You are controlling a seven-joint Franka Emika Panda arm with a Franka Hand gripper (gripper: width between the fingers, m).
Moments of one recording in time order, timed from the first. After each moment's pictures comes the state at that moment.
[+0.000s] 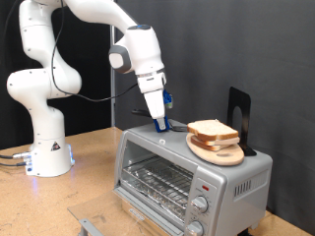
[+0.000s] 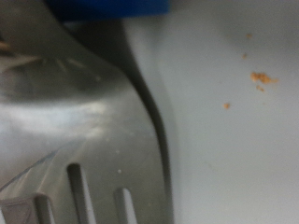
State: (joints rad) arm -0.04 -0.36 0.52 -2.63 0.46 2.55 0.03
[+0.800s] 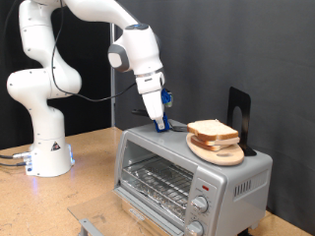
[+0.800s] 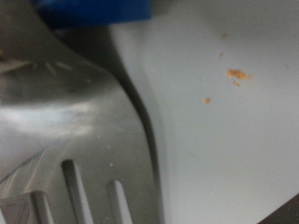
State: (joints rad) arm -0.04 -0.37 0.50 -2.63 0.53 2.51 0.00
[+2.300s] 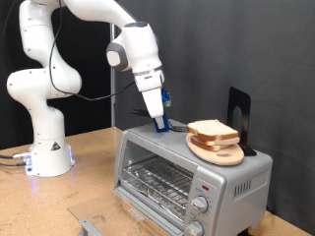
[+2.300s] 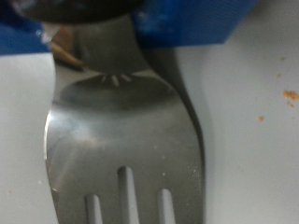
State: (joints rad) arm -0.05 -0.37 0.49 -2.62 0.48 2.52 -0.04
